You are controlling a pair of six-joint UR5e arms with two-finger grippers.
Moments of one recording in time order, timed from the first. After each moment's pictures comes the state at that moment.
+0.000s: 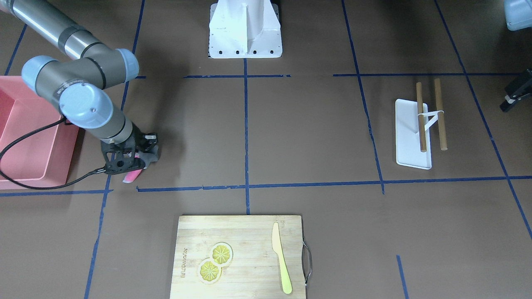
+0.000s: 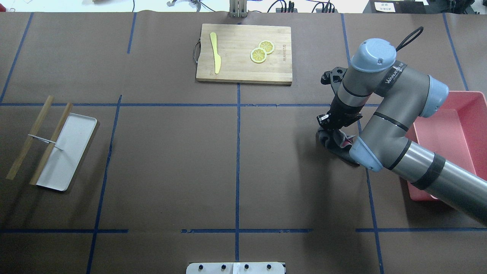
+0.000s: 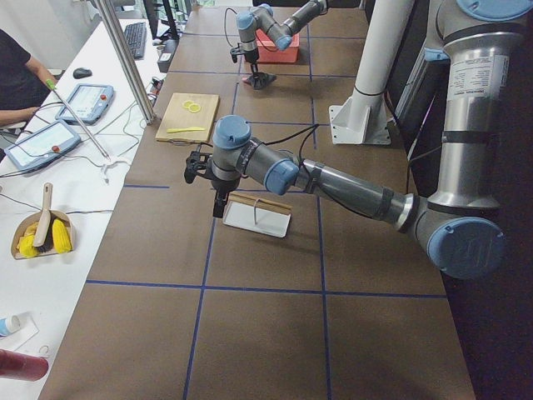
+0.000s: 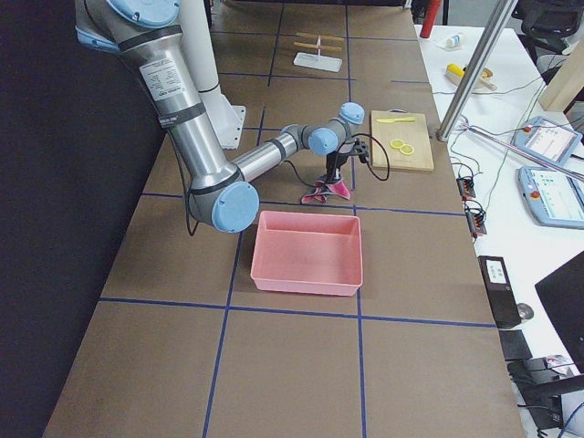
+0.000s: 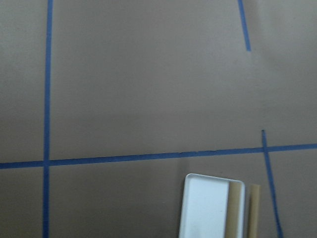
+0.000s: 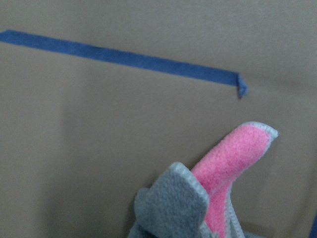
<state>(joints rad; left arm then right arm) -1.39 -1.56 -1.89 -1.77 -2.33 -0.40 0.75 -1.11 1.60 -1.53 2.19 0.75</state>
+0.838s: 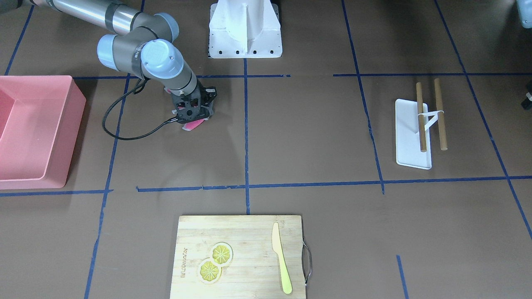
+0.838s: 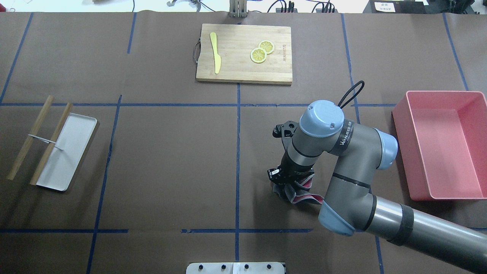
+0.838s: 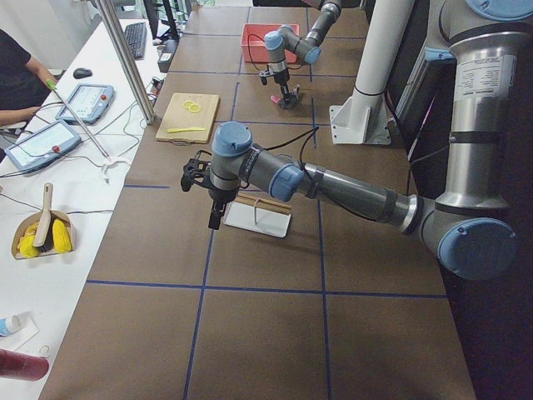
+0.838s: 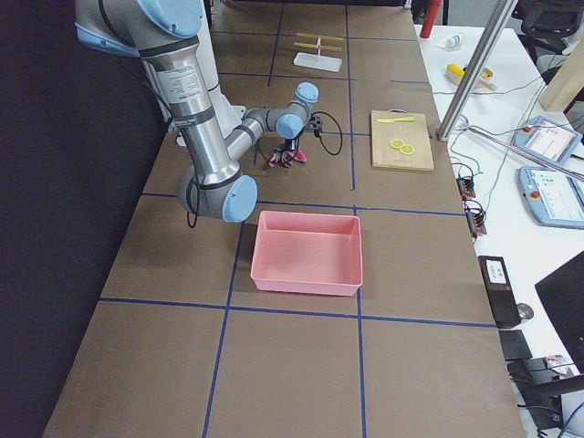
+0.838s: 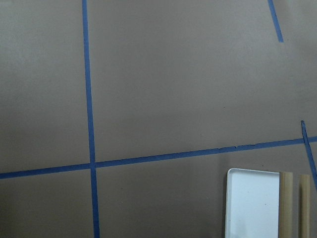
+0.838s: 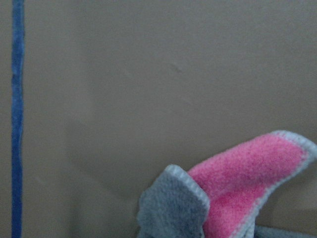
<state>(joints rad) -1.44 -1.55 -1.88 -1.76 -2.31 -0.30 0.48 -1.08 1.67 -1.40 2.17 1.05</state>
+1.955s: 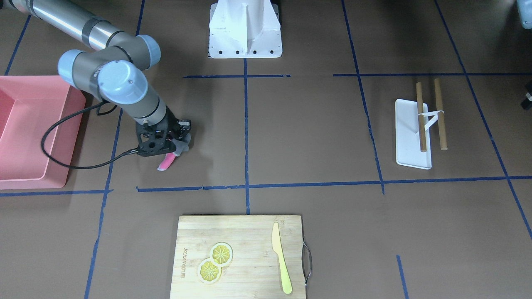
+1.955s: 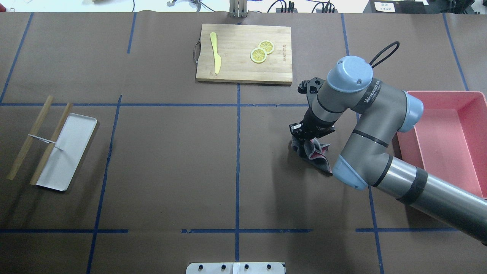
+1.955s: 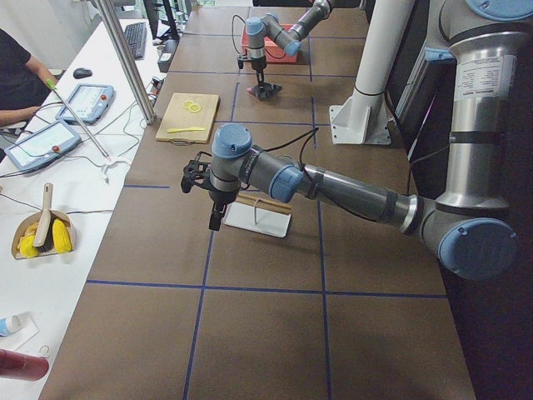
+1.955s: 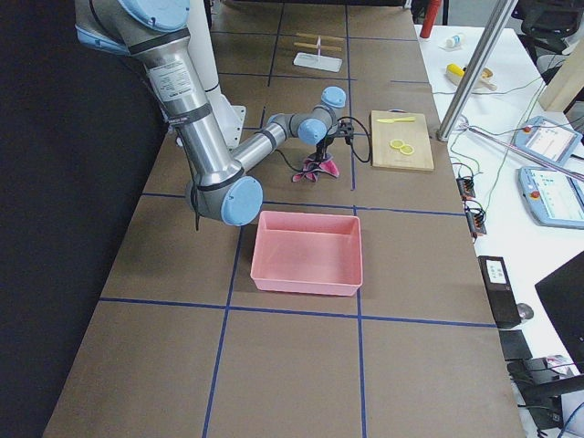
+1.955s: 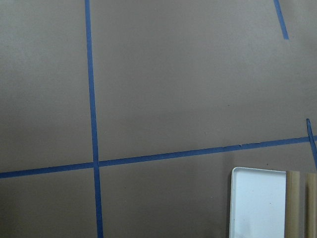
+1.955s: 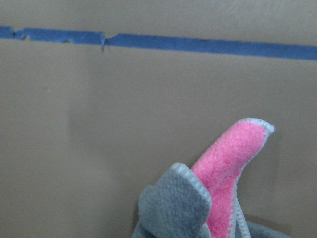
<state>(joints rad) -1.44 -1.55 -1.88 -1.76 -2.32 -0.30 0.71 -1.08 1.59 -1.40 2.15 0.96</state>
